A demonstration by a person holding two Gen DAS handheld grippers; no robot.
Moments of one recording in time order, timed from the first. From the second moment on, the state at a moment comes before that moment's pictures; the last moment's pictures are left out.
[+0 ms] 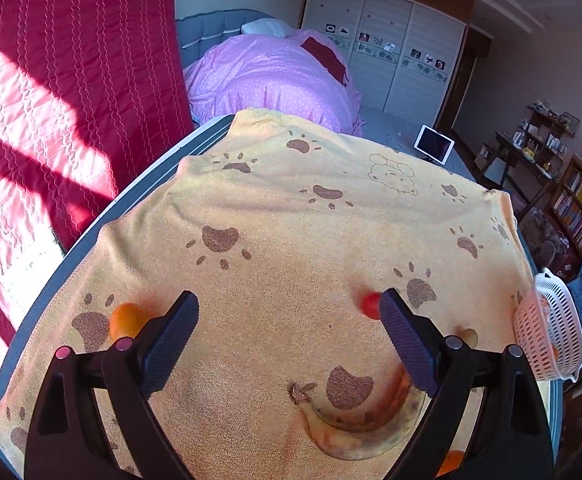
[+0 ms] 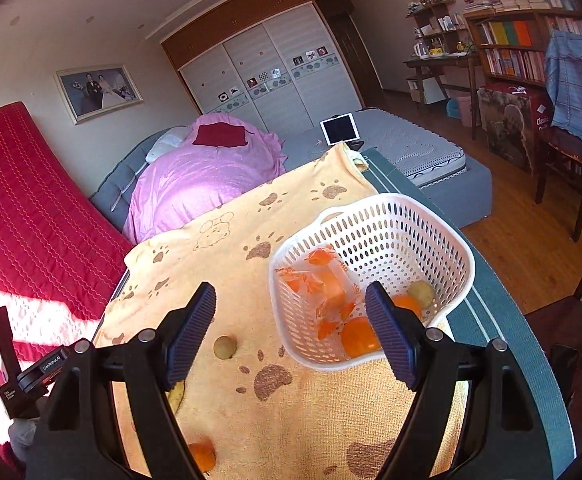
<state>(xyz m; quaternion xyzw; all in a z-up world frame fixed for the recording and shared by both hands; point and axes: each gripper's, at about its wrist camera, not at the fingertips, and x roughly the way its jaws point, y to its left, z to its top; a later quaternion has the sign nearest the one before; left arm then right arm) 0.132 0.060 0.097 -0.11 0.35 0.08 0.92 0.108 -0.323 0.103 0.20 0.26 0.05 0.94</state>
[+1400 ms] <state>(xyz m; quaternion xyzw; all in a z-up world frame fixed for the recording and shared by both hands) 0.241 0.017 0.021 -0.17 0.46 -0.06 0.87 0.125 -0.260 0.054 0.08 0.28 0.05 0.96</state>
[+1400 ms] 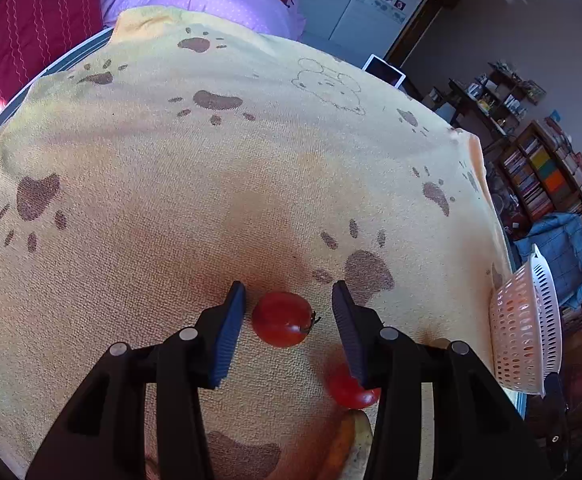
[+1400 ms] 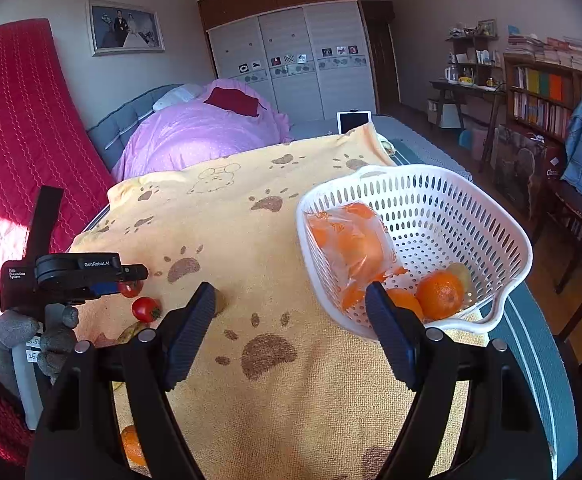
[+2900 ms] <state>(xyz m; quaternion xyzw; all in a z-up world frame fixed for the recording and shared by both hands) 0.213 0.038 0.063 -0.17 0.37 -0.03 0.91 0.135 -0.239 0.066 0.09 0.33 0.13 0.93</state>
